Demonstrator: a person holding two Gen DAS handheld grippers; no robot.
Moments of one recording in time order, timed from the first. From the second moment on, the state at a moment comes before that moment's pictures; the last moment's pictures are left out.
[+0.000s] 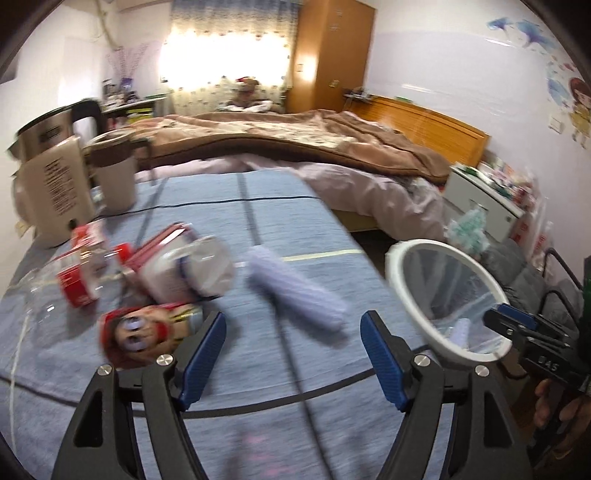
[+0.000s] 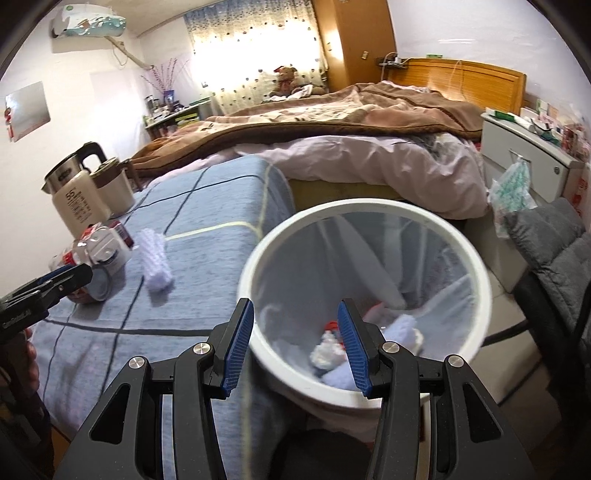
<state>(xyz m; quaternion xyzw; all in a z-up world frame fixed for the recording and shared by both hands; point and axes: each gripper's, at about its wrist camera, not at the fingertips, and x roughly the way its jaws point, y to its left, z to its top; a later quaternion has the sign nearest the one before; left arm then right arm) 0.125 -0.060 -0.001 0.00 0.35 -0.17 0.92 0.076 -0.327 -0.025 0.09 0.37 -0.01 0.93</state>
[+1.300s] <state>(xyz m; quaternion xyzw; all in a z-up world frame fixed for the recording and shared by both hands) 0.130 0.100 -0.048 -0.03 0.39 0.05 0.92 0.128 -0.197 -0.037 0.04 0.40 0.12 0.91</state>
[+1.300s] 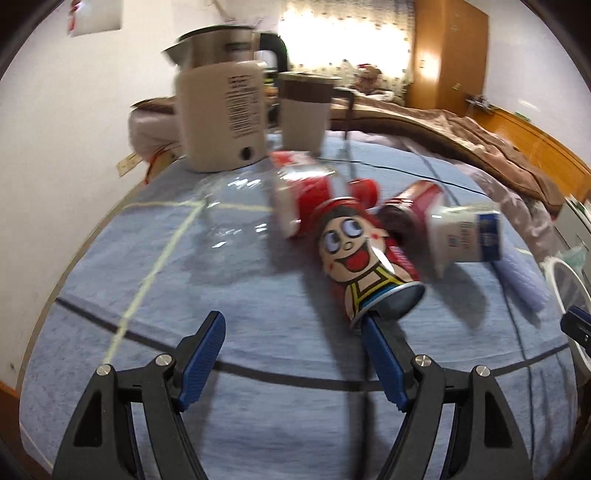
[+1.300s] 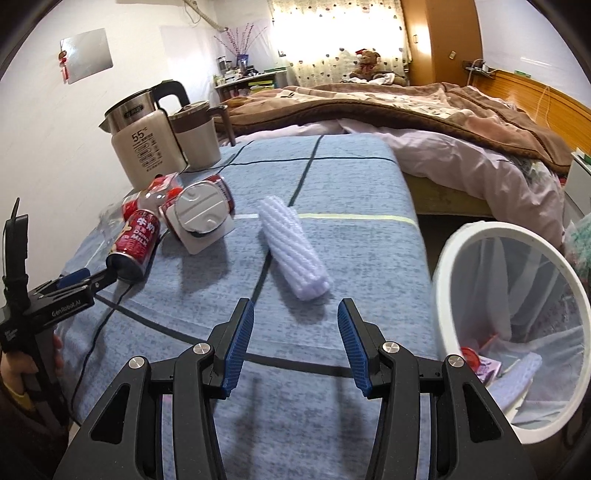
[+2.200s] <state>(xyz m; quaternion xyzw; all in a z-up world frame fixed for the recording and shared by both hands) 0.163 0.085 -0.046 -0.08 0.41 -0.05 0.91 0.159 -0.176 -0.024 0.05 0.38 0.15 0.91</state>
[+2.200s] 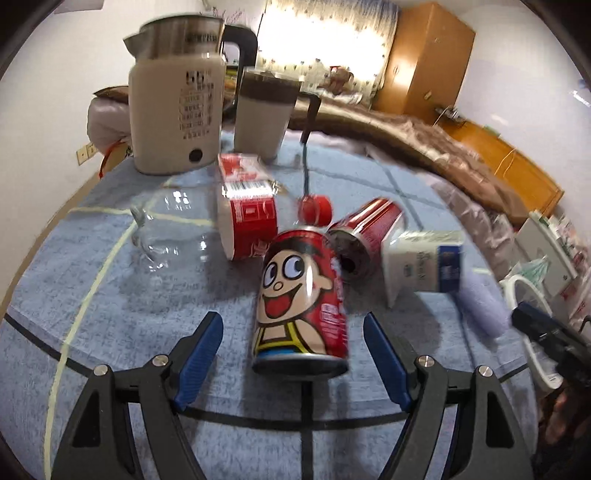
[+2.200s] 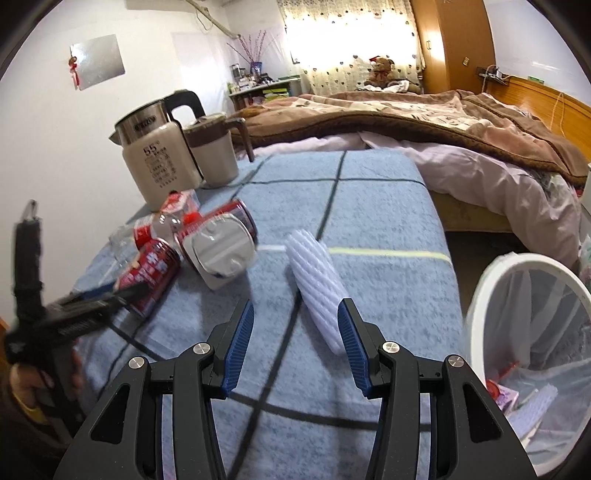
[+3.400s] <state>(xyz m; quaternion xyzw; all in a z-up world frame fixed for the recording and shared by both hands) 0.161 0.120 -0.054 -0.12 0.43 -0.06 0.89 0.221 -0.096 -0.030 -0.05 0.35 0.24 0.90</state>
